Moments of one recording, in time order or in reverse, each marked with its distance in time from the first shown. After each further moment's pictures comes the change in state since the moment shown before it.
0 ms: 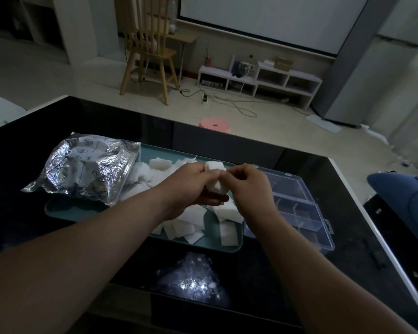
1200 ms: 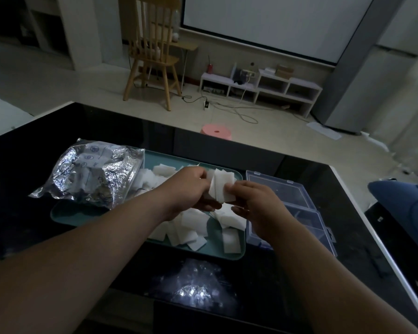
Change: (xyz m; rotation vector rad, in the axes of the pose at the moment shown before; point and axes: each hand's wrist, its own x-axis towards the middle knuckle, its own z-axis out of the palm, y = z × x) left_hand 0.005 0.003 -0.013 0.246 0.044 0.025; right_hand 0.000 -0.005 -0.019 0.339 -0.252 0.377
